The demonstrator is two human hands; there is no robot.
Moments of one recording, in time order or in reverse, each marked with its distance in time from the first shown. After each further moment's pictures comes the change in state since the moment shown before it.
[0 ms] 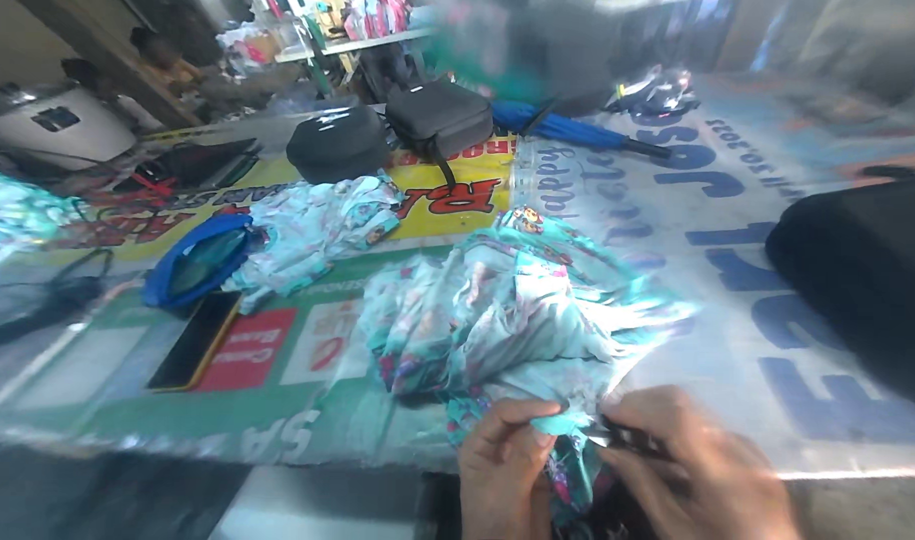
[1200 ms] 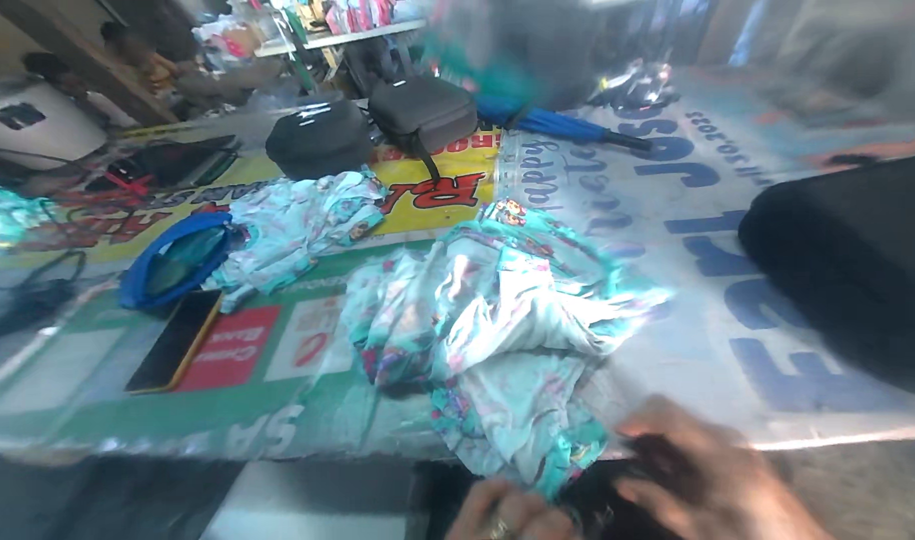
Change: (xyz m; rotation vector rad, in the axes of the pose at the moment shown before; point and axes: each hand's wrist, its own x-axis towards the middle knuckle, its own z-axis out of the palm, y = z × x) left_hand -0.044 0.025 -0.029 1.494 -0.674 0.685; right_hand -0.040 0.034 -0.033 0.217 -0.279 0.146
